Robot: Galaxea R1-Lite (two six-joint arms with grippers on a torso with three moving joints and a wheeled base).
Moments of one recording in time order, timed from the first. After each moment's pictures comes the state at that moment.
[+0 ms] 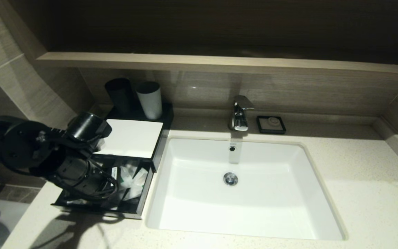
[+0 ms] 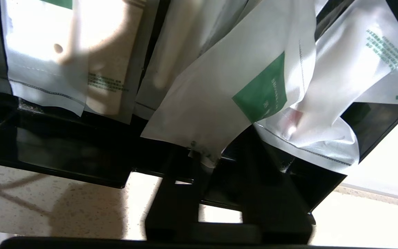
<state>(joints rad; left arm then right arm) -0.28 1.70 -1.06 0.46 0.05 -0.47 0.00 0.00 0.00 0.01 -0.01 0.00</state>
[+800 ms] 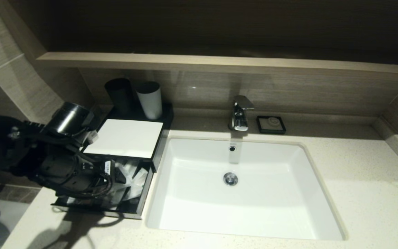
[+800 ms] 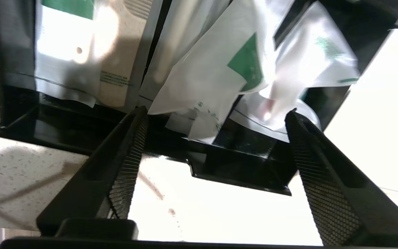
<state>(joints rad) -0.29 1.61 -1.06 0.45 0.05 -0.47 0.00 0.00 0.00 0.01 -0.01 0.00</state>
